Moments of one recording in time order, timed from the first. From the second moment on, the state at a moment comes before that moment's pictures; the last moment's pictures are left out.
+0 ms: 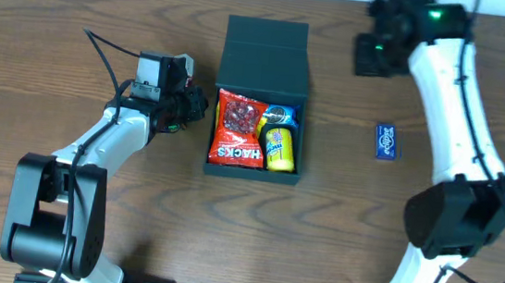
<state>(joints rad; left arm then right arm) -0.14 1.74 0.97 -0.16 0.41 -0.43 0.12 2.04 2.04 -1.25 0.00 0.10</state>
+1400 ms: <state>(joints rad) -0.14 1.74 0.97 -0.16 0.41 -0.43 -0.04 2.04 1.39 -0.90 0.03 0.04</state>
